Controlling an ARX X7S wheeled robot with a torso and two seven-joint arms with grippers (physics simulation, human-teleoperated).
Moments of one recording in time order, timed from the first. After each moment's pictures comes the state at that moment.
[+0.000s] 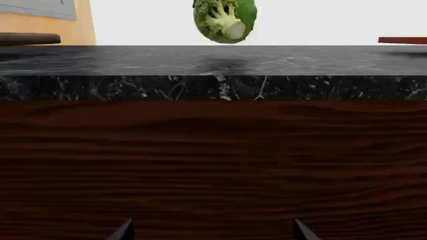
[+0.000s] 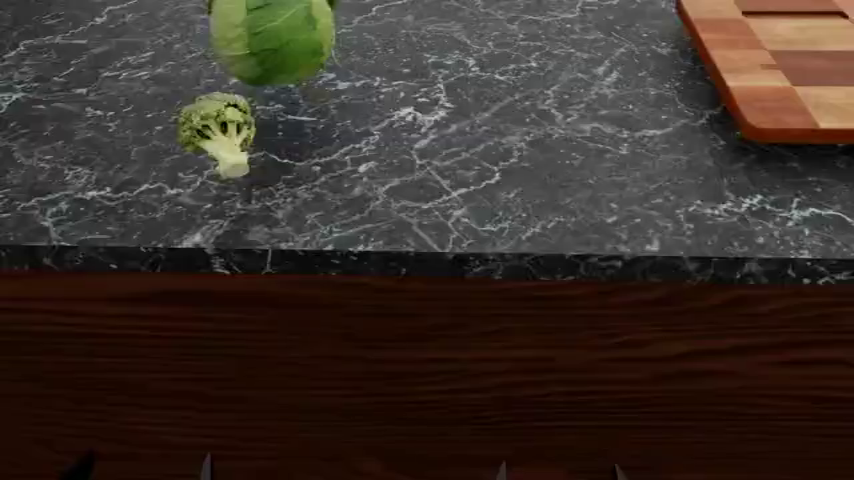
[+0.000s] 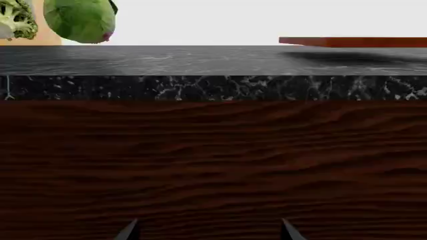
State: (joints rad) left arm 0.00 0.00 0.00 0.00 0.00 0.00 0.00; right arm 0.00 0.00 0.00 0.00 0.00 0.00 0.00
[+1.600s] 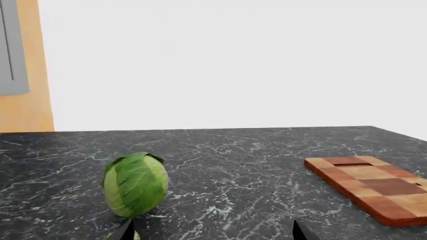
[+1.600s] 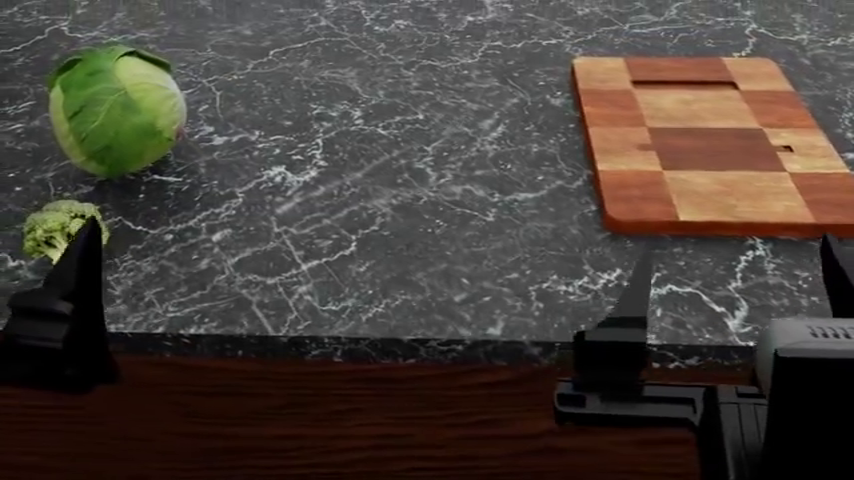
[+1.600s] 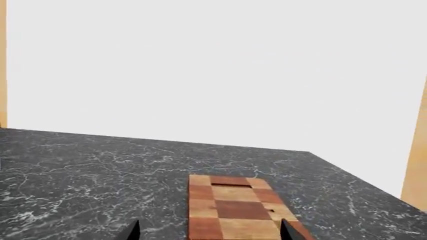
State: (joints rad) left arm -0.51 -0.18 -0.21 0.93 -0.43 -1.30 -0.05; right arm 0.42 0.20 0.16 -1.03 0.13 1.24 0.00
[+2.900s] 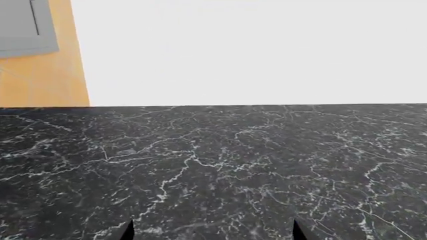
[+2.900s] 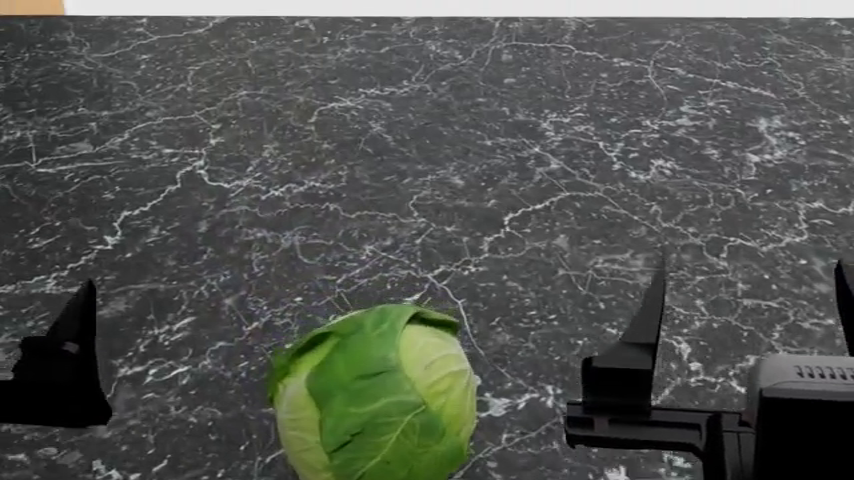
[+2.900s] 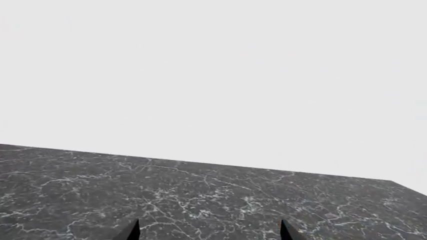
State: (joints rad) left arm -0.41 -0.25 -0.21 0.81 -0.44 -1.23 -0.06; right arm 0.30 0.26 0.13 -0.98 0.15 1.07 0.10
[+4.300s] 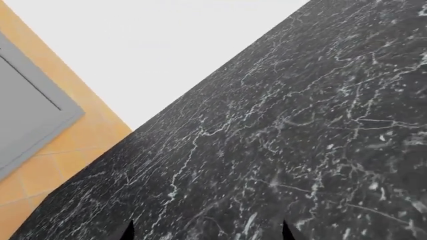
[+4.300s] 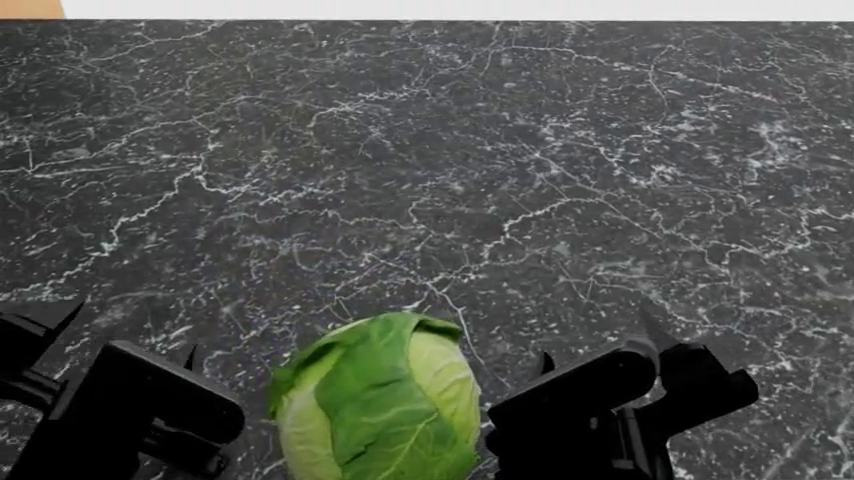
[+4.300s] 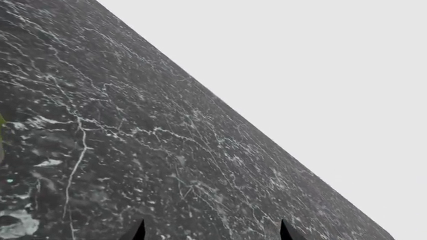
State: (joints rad) left arm -0.44 -0.37 0.50 0.32 0.11 -0.84 -0.18; right arm 0.37 0.45 -0.46 -0.36 -0.14 0.73 0.17
